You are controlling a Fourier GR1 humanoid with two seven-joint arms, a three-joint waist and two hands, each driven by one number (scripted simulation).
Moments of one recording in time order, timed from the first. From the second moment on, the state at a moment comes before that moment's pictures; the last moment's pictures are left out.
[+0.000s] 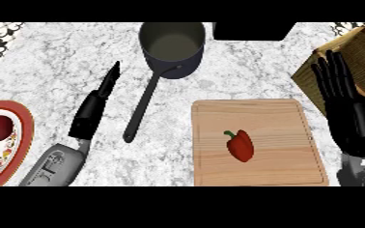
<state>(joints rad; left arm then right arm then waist) -0.27 0.37 -0.35 -1.34 0.10 0.22 -0.17 -0.09 -0.43 0.09 -1.70 -0.33 -0.17 -0.14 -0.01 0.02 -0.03</state>
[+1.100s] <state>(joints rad) -0.23 0.47 -0.12 -1.31 0.32 0.14 0.12 -0.35 -0.42 0.62 -1.93 0.02 0.36 -0.25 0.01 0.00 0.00</state>
